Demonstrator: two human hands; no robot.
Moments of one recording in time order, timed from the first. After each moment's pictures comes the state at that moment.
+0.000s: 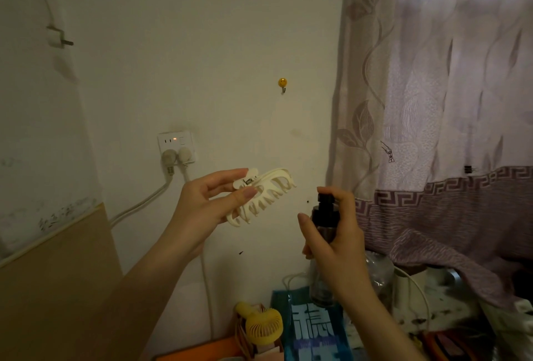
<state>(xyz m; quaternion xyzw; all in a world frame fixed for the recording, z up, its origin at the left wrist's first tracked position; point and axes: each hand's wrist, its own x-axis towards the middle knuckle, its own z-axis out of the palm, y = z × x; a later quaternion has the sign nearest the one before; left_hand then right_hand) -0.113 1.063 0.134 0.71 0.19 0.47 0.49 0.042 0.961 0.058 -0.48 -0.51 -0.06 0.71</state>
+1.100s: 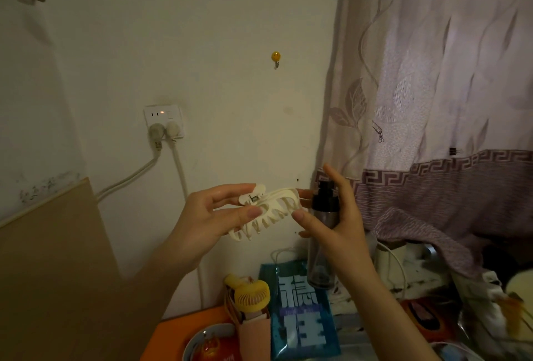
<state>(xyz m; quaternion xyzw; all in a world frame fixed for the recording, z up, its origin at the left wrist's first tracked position) -0.116 1.053 0.088 0.75 0.18 0.39 0.50 0.047 0.941 0.048 -0.45 -0.49 0.09 0.74</state>
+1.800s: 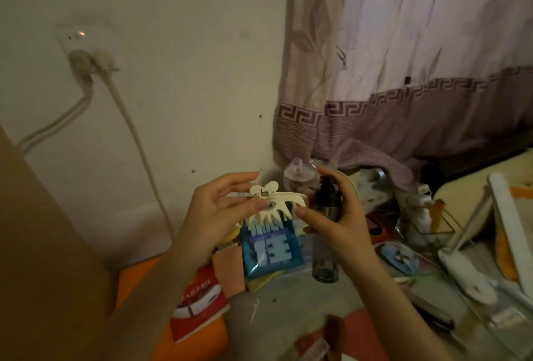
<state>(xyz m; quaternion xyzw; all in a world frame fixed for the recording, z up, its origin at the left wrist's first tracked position) -0.084 1.024 0.002 0.73 0.17 0.33 0.57 0.056 0.886 -0.040 -0.57 -0.39 0.09 0.72</state>
